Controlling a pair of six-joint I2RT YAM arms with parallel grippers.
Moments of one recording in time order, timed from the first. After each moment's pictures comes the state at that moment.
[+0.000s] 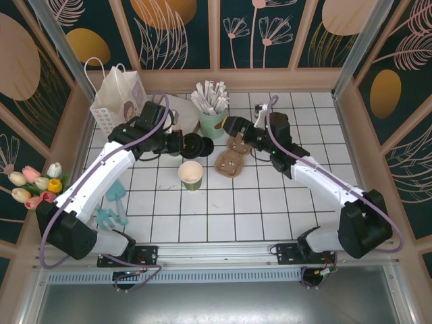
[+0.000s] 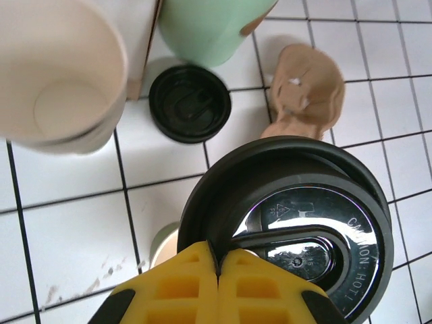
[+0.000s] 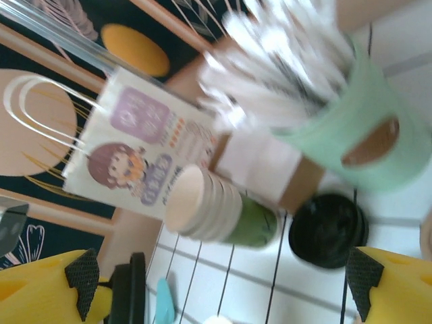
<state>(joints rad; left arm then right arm) -0.48 1.39 1.33 -0.88 0.14 -0.48 0.52 1.35 0.92 0.13 -0.32 0.86</state>
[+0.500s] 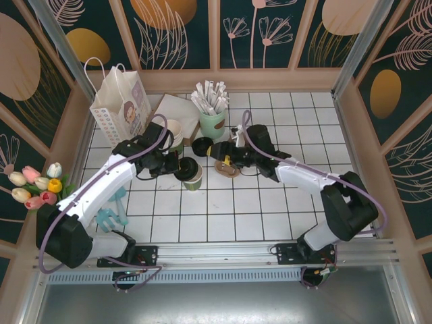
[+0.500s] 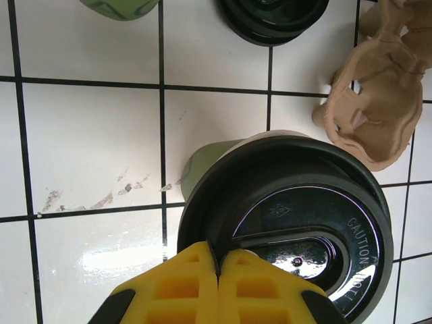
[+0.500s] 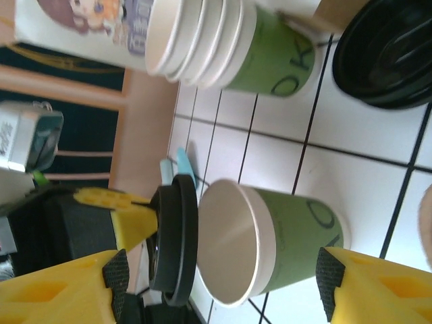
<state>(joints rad) -0.48 1.32 1.09 -0.87 0.15 -0.62 0.61 1.52 0.86 0.17 -0.63 0.89</state>
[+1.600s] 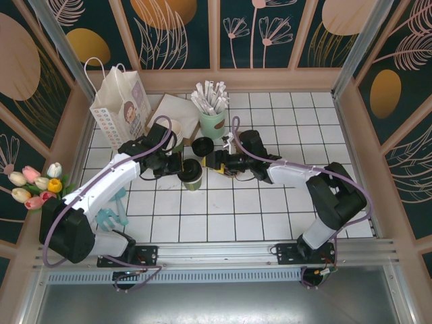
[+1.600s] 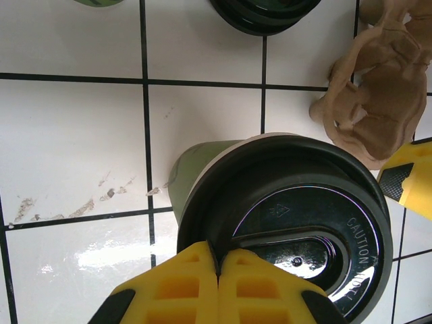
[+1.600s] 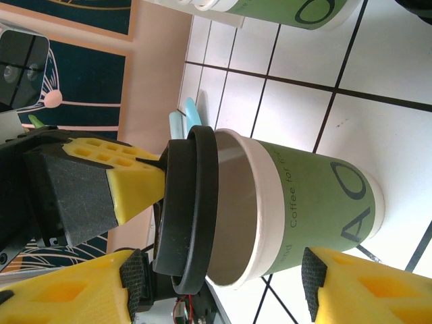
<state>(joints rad) -0.49 1.37 1.07 -0.82 0.18 -0.61 0.64 1.63 0.83 0.28 -0.76 0.89</state>
